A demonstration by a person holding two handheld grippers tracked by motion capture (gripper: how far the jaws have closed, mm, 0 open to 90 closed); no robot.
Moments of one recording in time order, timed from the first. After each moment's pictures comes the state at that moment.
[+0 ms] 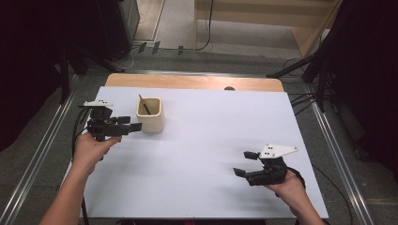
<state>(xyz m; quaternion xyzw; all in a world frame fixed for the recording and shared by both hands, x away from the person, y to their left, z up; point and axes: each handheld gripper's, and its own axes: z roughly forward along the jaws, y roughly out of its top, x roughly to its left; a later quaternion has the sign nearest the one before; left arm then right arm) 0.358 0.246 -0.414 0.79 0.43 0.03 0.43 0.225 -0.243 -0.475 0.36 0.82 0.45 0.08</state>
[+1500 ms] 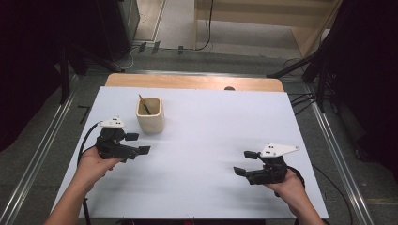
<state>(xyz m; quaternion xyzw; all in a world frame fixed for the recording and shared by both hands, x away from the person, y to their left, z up) 0.317 0.224 -0.431 0.85 0.35 0.02 0.40 0.227 -0.245 -0.476 0.37 0.81 0.45 0.08</state>
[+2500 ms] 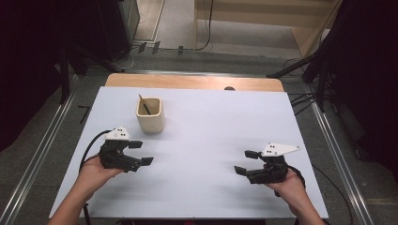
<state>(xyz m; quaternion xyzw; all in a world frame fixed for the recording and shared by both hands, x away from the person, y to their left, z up) 0.296 0.218 -0.444 0.86 0.31 0.02 0.40 0.227 -0.247 -0.476 0.38 0.80 0.46 0.08</state>
